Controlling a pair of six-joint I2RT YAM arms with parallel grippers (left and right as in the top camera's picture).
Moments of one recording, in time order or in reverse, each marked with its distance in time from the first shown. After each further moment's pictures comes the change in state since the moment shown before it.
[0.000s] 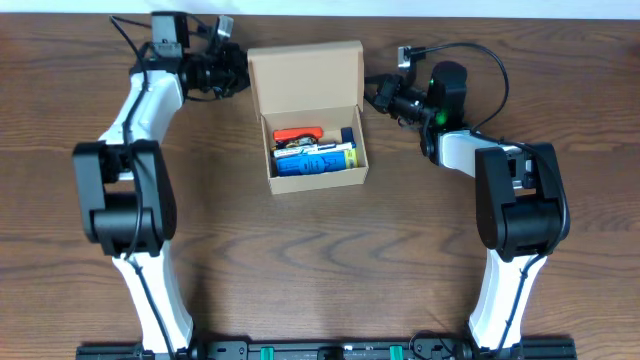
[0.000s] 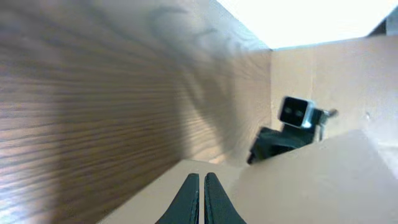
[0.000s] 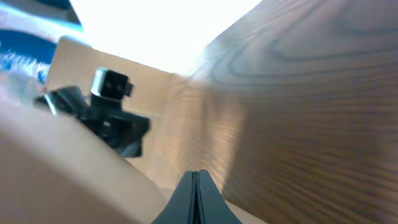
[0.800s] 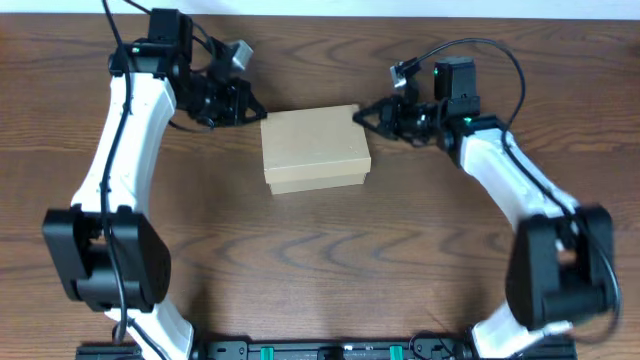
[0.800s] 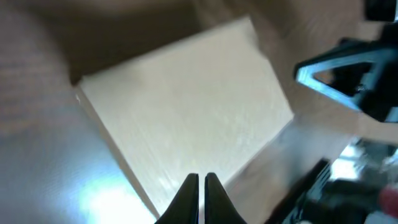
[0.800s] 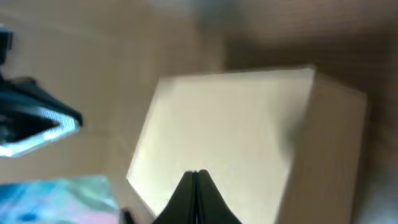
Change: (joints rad) left arm -0.088 -0.311 0.007 -0.761 -0.315 0.555; right arm 0.053 -0.417 0.006 -1.034 0.086 -0.505
